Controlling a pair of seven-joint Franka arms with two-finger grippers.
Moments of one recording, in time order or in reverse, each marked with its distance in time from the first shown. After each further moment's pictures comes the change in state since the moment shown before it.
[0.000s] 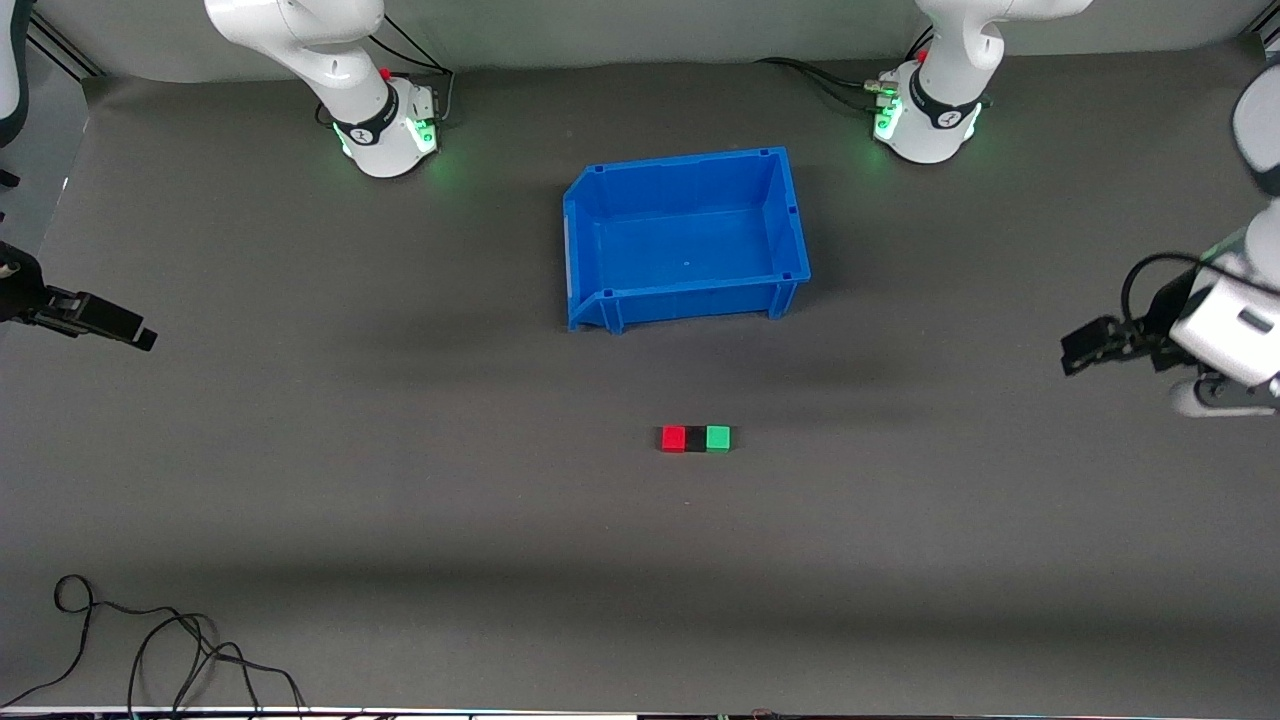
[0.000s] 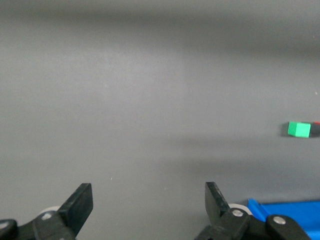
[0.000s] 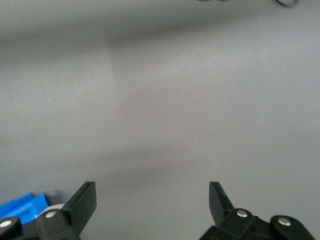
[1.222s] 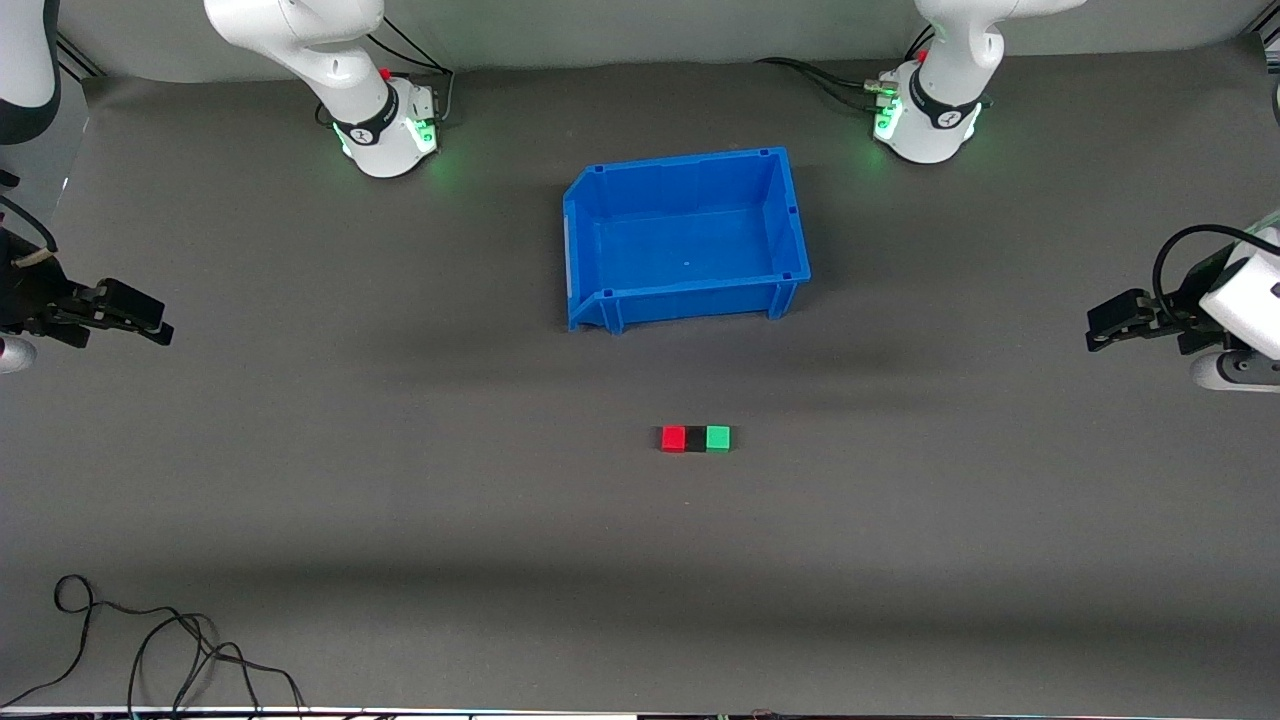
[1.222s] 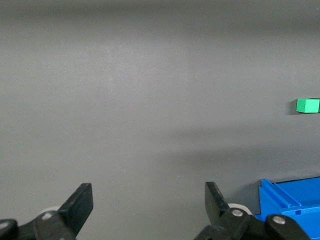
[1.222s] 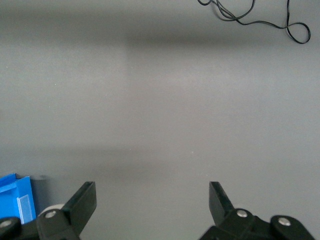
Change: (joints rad) left arm 0.146 -0.009 -0.119 -0.013 0.012 -0.026 0.106; right arm 0.047 -0.001 0.000 0.016 -0.035 -0.003 -0.078
